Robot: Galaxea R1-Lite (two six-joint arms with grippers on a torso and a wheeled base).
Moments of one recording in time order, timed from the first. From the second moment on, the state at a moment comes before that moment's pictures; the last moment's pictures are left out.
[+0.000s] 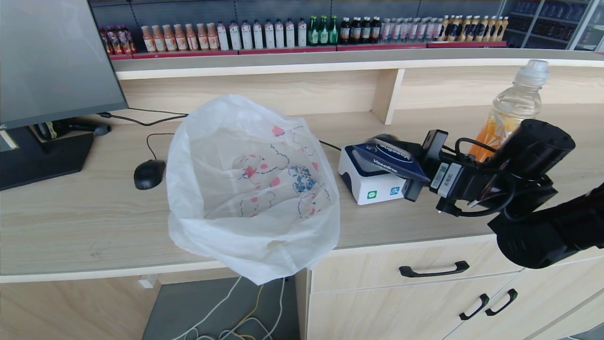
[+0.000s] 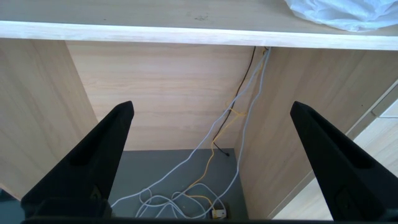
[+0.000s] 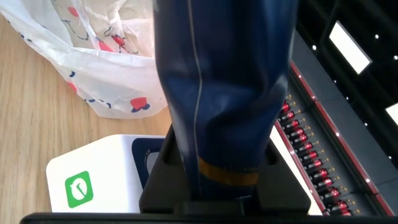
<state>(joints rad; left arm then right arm) 0.00 0.00 0.00 0.00 0.00 0.00 0.29 1.92 -0.88 -1.37 0.85 -1.03</state>
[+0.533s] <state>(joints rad) 0.00 0.00 0.00 0.00 0.00 0.00 0.30 1.92 -0.87 -1.37 0.85 -1.03</state>
